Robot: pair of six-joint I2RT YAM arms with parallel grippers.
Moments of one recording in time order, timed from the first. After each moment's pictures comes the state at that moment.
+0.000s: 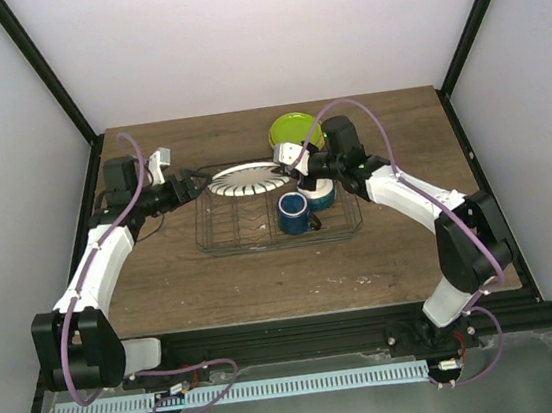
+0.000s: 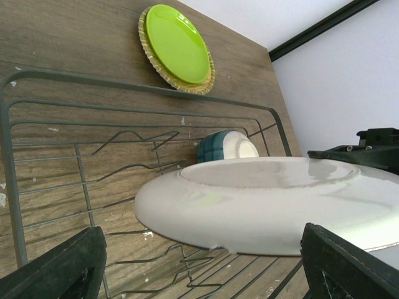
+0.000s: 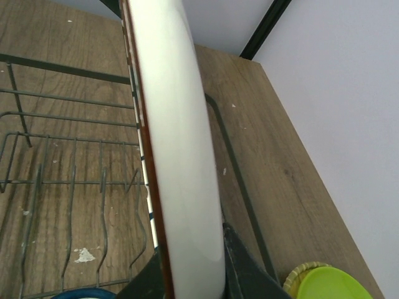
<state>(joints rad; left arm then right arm) -0.04 1.30 0.98 -0.32 0.75 -0.44 0.48 1.61 1.16 0.01 -0.63 -0.77</state>
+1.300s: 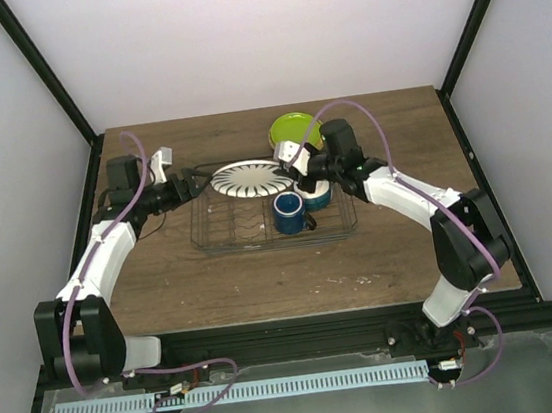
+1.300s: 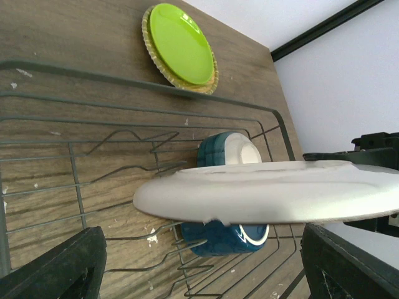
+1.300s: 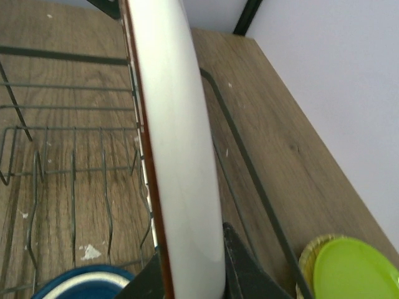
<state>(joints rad) -0.04 1.34 0.97 -0.27 0.76 -0.45 0.48 1.64 1.15 0.02 -0.60 -0.68</state>
